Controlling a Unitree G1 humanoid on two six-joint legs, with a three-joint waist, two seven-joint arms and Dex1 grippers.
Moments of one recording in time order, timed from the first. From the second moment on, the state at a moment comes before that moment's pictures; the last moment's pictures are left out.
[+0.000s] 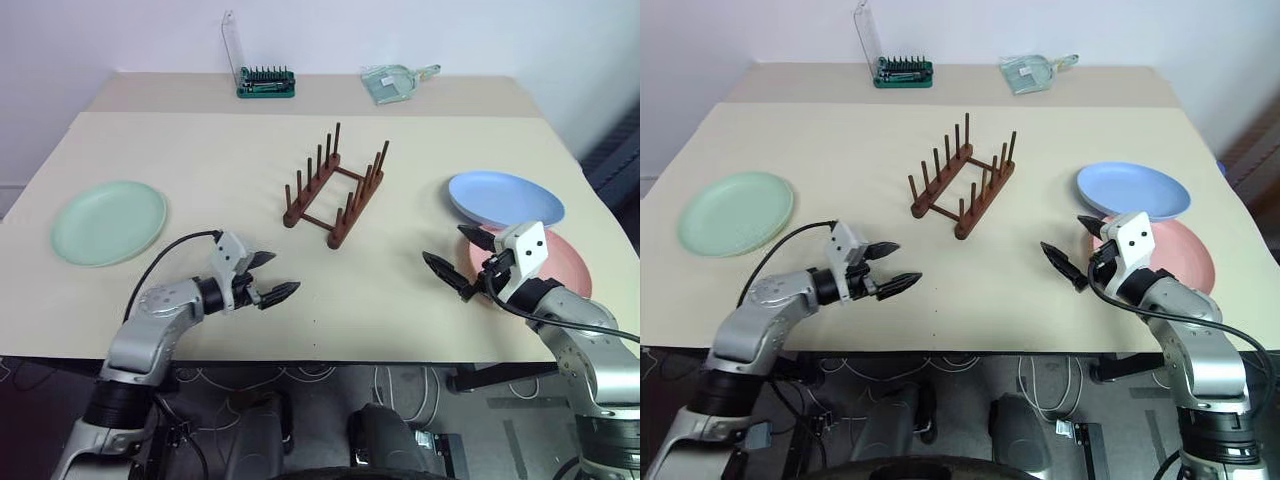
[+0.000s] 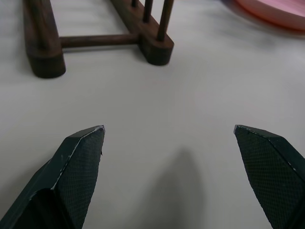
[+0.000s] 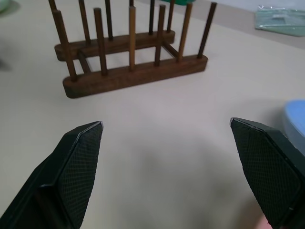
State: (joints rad) left arm -0.25 0.45 -0.09 -0.10 -0.32 0.44 -0.80; right arm -0.03 -0.58 -0.22 -0.31 0.42 0.36 0.64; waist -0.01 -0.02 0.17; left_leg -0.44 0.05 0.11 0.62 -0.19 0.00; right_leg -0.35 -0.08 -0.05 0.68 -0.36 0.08
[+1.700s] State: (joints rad) left arm -0.55 0.24 -0.25 0.39 -0.06 0.10 -0.75; right arm 0.09 -0.59 -0.16 -0.39 0.41 0.43 0.61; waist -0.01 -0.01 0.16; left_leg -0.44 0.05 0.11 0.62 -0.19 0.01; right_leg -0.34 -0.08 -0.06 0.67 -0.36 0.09
